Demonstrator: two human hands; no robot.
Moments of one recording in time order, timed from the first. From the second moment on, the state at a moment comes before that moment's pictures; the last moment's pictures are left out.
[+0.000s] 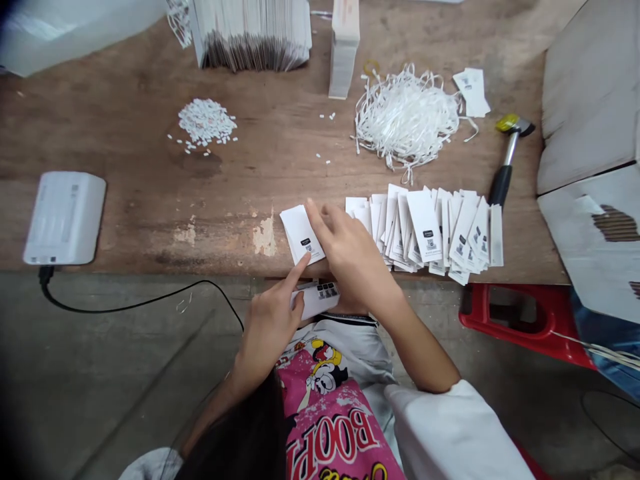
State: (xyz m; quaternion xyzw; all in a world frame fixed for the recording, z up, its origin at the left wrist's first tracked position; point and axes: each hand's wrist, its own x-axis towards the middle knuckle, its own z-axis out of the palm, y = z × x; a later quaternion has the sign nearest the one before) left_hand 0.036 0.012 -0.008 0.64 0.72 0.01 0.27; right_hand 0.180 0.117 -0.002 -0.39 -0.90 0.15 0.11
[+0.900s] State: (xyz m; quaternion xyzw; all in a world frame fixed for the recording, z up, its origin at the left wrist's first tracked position) left_hand 0.008 -0.029 -0.014 0.53 0.74 0.20 0.35; right_hand 0.187 0.102 -0.013 -0.23 -0.96 0.00 0.16
